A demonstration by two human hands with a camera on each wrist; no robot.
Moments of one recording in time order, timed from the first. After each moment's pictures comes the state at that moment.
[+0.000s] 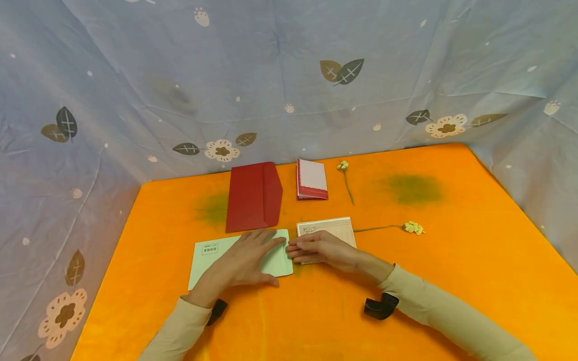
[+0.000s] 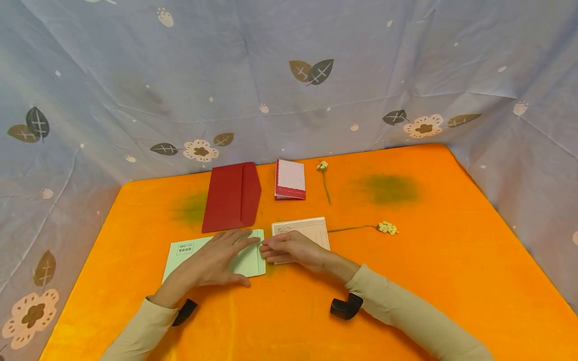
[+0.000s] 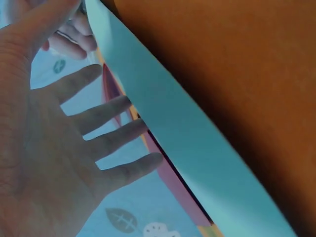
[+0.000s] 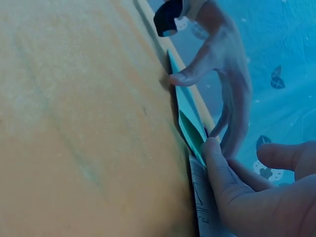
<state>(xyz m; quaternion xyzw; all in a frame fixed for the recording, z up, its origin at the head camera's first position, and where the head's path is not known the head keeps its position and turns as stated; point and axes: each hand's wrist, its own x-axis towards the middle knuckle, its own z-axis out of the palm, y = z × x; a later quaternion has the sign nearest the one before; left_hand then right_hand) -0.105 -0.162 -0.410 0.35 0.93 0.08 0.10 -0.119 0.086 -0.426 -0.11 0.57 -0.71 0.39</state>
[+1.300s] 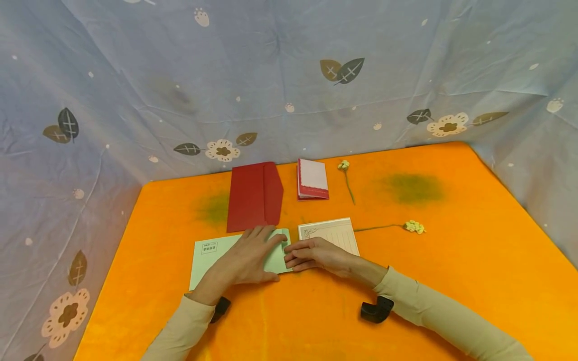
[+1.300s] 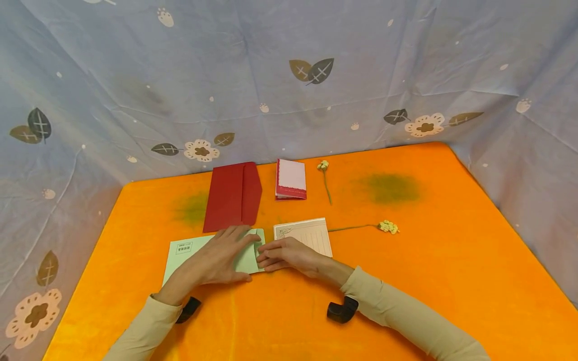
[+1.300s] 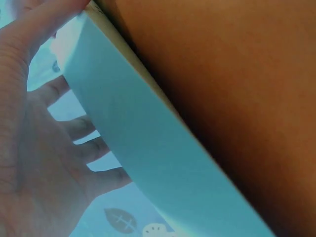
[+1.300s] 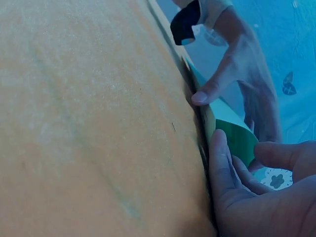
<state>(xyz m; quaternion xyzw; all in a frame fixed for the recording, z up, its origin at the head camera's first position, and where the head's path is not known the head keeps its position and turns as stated) -0.108 -0.157 -0.412 0.35 0.93 0.06 0.06 -0.112 0.072 -0.438 -0.12 0.59 -0.70 0.39</state>
